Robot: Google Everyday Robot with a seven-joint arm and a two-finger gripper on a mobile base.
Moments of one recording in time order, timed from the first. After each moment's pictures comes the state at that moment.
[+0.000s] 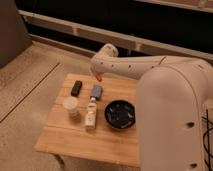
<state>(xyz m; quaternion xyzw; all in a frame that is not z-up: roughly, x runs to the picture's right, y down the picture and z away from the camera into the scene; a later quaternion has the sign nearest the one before) -0.105 -0.101 0.841 -0.13 -0.10 0.49 0.85</state>
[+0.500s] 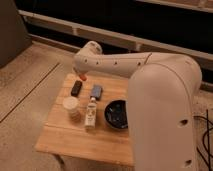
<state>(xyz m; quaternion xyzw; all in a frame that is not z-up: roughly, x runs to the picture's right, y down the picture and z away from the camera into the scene) -0.172 -0.081 0.824 -0.16 -0.12 0.44 0.88</state>
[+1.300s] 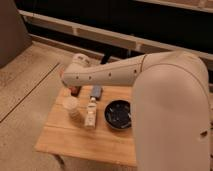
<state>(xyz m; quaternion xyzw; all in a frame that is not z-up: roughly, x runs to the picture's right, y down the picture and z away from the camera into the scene) -0.216 -0.021 0.773 -0.16 -0.17 0.39 0.89</state>
